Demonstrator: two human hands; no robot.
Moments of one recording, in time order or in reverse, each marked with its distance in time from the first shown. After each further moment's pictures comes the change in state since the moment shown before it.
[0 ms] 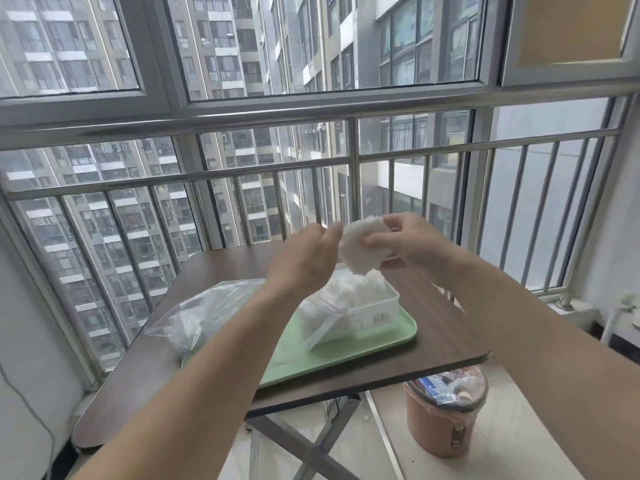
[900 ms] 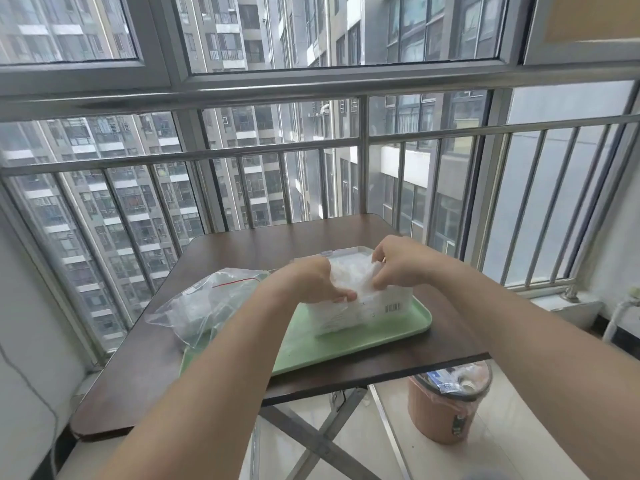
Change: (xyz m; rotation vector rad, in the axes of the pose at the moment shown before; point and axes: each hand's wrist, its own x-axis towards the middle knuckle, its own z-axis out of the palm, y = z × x) left_hand 0.033 -0.066 0.038 0.474 -0.507 -0.135; right_hand 0.029 0.034 0.034 -0.855 -0.168 0.142
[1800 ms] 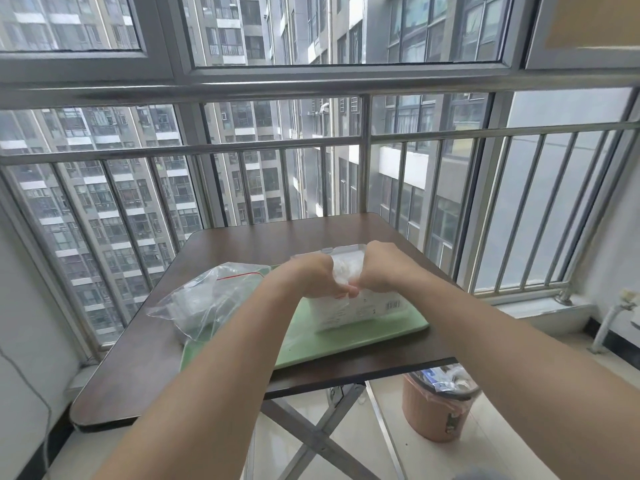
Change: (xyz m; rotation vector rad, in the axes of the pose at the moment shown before) left_hand 0.011 -0.002 0.004 0.015 -0.001 0.056; right_hand 0.008 -0.027 0.028 -0.113 0.090 0.122
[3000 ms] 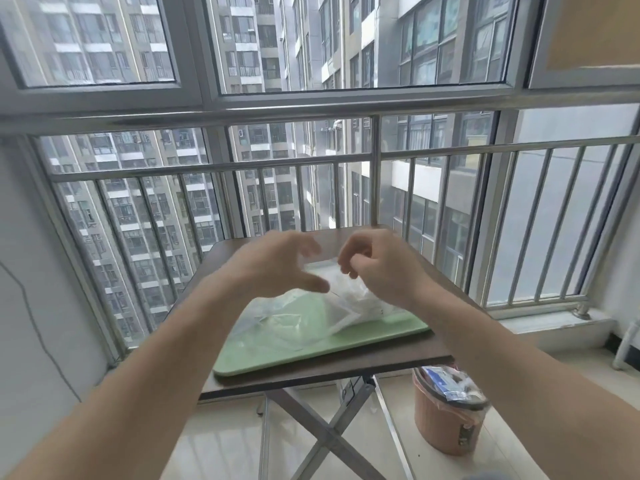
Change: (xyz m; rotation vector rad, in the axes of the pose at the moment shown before) left_hand -0.132 -0.025 -0.060 -0.055 0.291 0.156; right_hand -0.094 -0.030 -0.035 0.598 0.264 -0.492
